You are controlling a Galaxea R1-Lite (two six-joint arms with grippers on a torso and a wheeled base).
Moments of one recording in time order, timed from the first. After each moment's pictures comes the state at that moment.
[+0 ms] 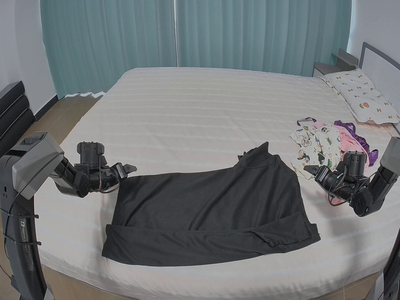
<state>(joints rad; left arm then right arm) -0.02 2.34 -1.18 -0.57 -0.21 -0.52 0.00 2.11 -0.65 -1.04 0.11 0.67</state>
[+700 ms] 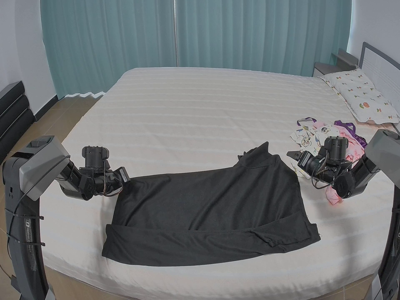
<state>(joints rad) -0.04 2.39 -1.20 -0.57 -0.17 -0.52 0.07 2.24 -0.99 -0.88 0.11 0.63</state>
